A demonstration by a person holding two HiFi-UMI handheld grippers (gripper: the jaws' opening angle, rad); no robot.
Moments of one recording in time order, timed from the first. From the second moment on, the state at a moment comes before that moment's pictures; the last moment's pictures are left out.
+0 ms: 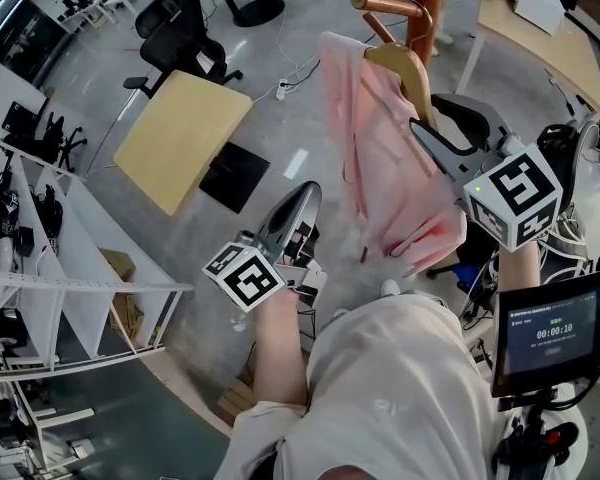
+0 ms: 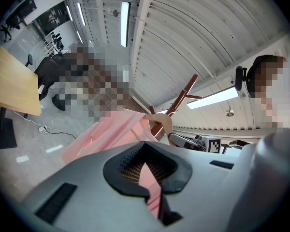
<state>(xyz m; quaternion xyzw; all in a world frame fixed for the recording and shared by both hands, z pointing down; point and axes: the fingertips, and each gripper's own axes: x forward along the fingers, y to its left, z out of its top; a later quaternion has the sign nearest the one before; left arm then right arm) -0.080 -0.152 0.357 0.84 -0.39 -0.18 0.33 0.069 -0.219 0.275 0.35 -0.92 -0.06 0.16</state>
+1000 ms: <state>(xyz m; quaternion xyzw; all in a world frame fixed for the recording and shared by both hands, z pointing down) -0.102 -0.118 0.344 0.83 -0.44 -0.20 0.29 -0.004 -0.153 0.210 0.19 -0.97 -0.13 0.09</state>
